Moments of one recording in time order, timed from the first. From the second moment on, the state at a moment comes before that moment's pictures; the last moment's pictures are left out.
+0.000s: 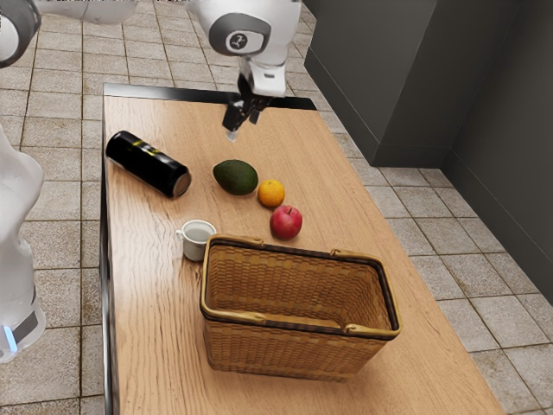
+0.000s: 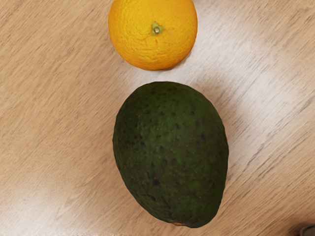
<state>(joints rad) -0.32 -0.22 0.54 -1.98 0.27 1.79 0.94</state>
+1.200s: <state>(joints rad) -0.37 -0.30 0.57 -2.12 0.26 1.83 0.62</state>
